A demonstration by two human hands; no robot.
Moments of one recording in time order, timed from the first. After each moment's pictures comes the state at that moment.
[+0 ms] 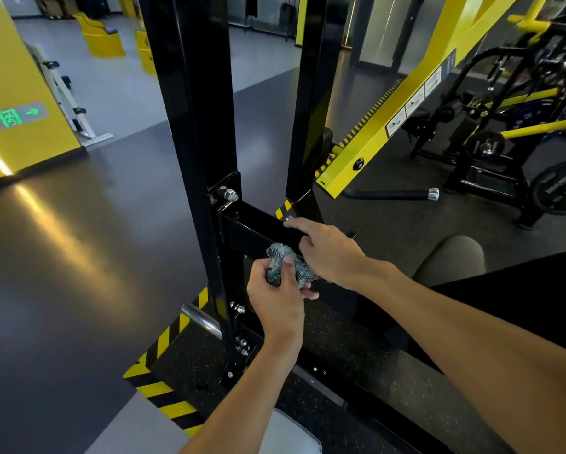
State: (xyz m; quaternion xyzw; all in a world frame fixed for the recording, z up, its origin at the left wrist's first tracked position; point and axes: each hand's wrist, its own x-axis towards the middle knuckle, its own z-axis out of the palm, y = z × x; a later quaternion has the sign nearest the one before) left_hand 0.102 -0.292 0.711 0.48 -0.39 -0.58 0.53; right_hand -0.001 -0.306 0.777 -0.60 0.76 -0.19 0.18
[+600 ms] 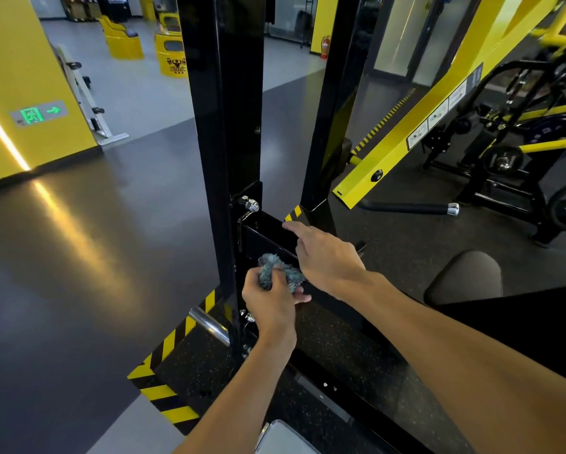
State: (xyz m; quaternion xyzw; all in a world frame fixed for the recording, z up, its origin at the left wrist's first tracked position) left_hand 0.117 -0.334 0.705 0.52 -0.32 -0.61 0.51; right_hand 0.022 -0.337 0.767 -0.63 0.75 -0.14 0.10
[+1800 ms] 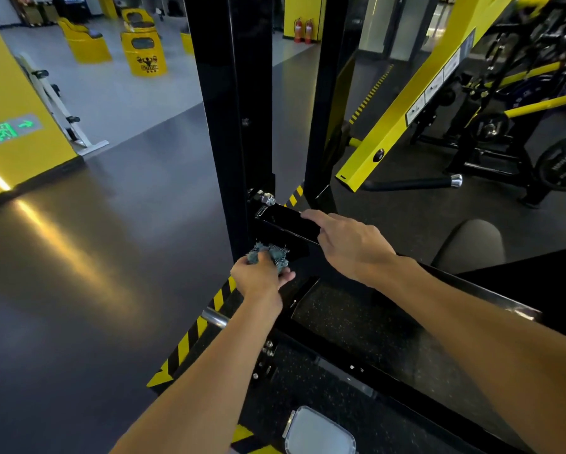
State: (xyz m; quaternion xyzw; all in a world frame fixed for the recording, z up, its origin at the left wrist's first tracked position) left_hand 0.156 -0.404 0.701 0.58 -0.23 -0.65 0.42; right_hand 0.027 -0.339 0.761 -0.63 0.76 -0.12 0.06
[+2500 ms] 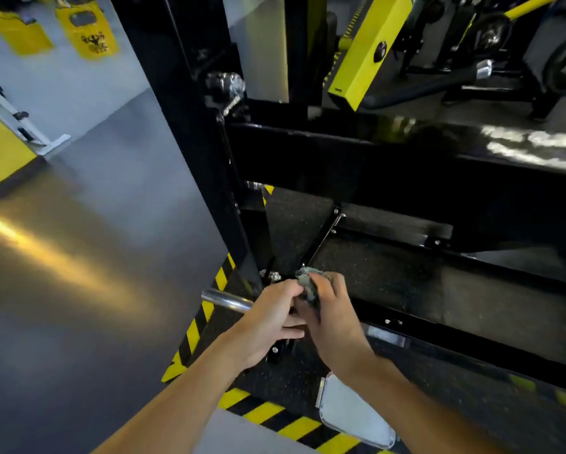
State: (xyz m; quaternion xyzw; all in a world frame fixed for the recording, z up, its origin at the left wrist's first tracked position) left_hand 0.208 -0.392 0.542 0.43 -0.53 -0.73 -0.01; right_hand 0.121 -0.295 0.497 -0.43 0.80 -0.38 0.19
